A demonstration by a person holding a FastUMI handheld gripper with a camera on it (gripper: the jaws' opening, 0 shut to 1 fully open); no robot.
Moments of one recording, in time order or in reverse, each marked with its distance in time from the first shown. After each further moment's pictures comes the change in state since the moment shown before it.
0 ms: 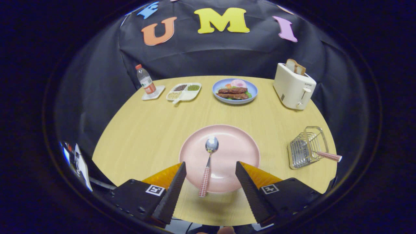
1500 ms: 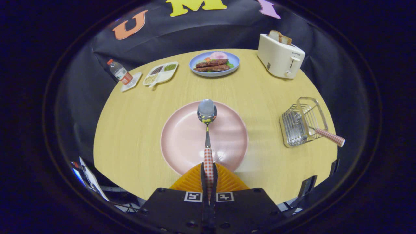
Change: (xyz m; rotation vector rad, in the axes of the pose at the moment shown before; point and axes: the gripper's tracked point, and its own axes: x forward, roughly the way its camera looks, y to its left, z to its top) arm -0.022 -0.042 -0.003 0.171 0.253 -0.045
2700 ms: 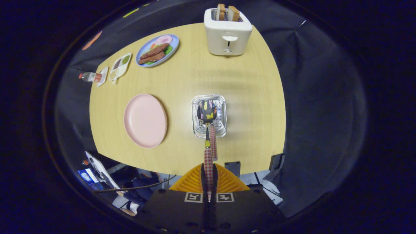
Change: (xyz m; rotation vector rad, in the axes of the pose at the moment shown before) arm -0.102 -0.204 0.045 0.053 0.530 -0.118
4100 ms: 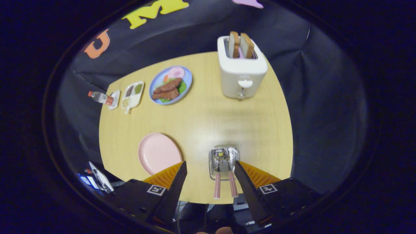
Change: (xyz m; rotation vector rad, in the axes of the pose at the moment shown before) arm -0.039 0.046 0.106 -0.032 -0.426 0.133
